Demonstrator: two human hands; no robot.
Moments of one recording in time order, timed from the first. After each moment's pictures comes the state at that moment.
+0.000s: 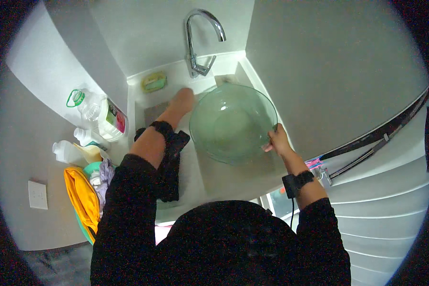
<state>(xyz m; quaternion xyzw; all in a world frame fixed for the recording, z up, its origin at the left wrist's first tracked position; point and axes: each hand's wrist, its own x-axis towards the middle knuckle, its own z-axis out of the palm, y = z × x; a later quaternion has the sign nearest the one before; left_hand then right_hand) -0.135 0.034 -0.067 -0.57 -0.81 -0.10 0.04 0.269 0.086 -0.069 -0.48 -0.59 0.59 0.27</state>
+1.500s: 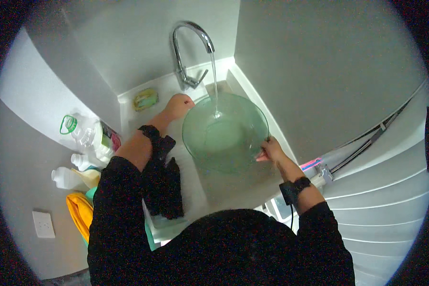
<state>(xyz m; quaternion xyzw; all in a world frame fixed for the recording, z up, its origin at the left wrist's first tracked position) -0.169 0.080 -0.059 -0.71 -0.62 -0.30 -0.12 0.266 0.080 -0.098 -0.51 -0.49 0.66 0.24</state>
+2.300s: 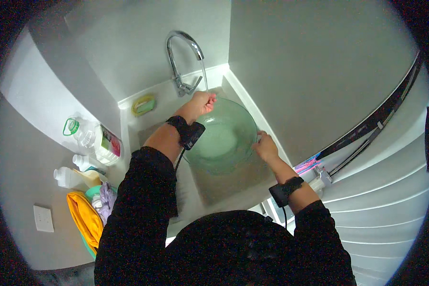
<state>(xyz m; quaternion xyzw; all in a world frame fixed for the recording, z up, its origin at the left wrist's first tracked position) -0.062 0.140 -0.017 -0.13 -0.51 -0.55 -0.65 0.256 0.075 -0.075 -0.54 -0.78 0.24 0.18</state>
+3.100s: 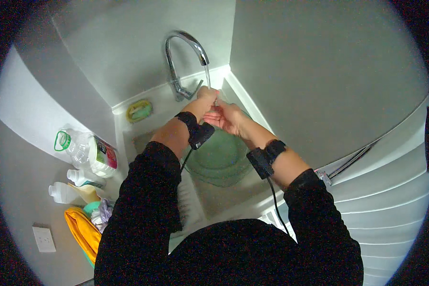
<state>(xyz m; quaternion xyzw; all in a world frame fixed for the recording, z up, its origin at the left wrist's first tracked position) -0.087 0.201 -0.054 -0.47 -0.63 -0.48 -0.39 0.071 0.142 0.015 -0.32 -0.34 0.85 0.22</state>
